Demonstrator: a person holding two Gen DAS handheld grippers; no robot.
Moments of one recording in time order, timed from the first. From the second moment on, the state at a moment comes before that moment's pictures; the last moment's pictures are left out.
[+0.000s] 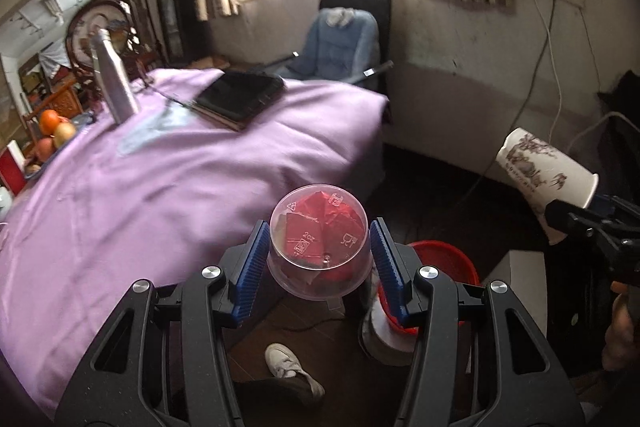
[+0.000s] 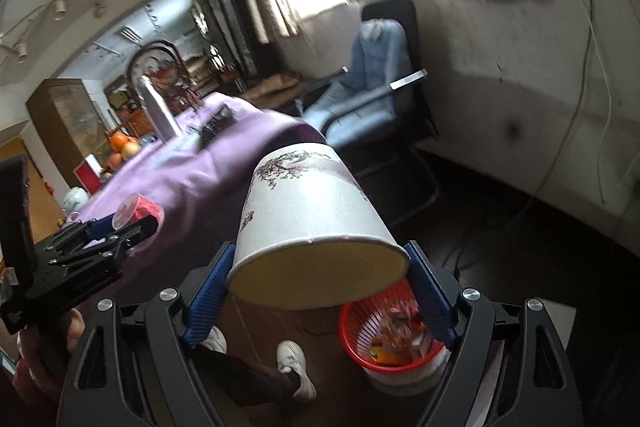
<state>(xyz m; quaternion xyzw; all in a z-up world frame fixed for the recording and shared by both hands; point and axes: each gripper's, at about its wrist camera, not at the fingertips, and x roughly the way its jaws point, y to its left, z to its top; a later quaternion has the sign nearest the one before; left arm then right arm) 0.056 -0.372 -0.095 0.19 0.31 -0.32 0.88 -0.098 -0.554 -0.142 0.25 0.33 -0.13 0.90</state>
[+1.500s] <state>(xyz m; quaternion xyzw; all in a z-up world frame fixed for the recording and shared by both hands) 0.101 -0.470 -0.236 0.24 0.45 -0.37 0.78 -0.027 -0.629 -0.372 0.39 0.51 -0.14 0.75</state>
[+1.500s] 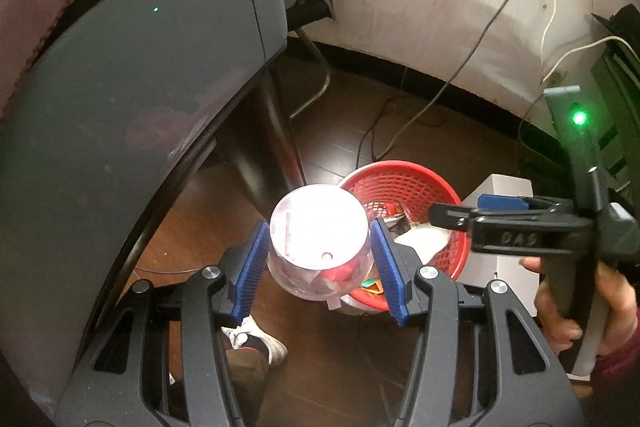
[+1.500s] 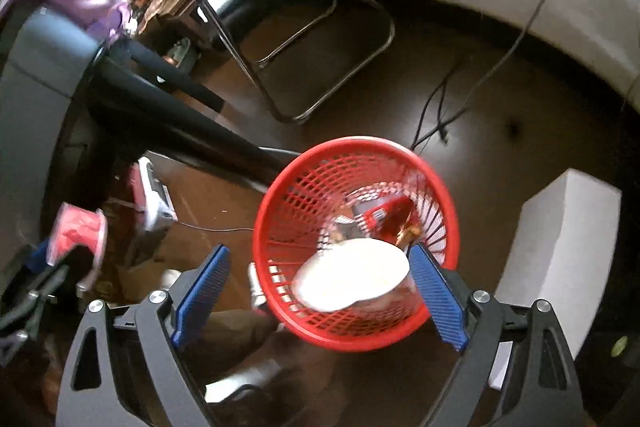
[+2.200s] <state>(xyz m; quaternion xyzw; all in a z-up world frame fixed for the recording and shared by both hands) 0.094 -0.521 -0.262 0.27 0.46 -0.42 0.74 -0.082 -0.651 -0.297 0.34 0.42 -0.21 0.81</state>
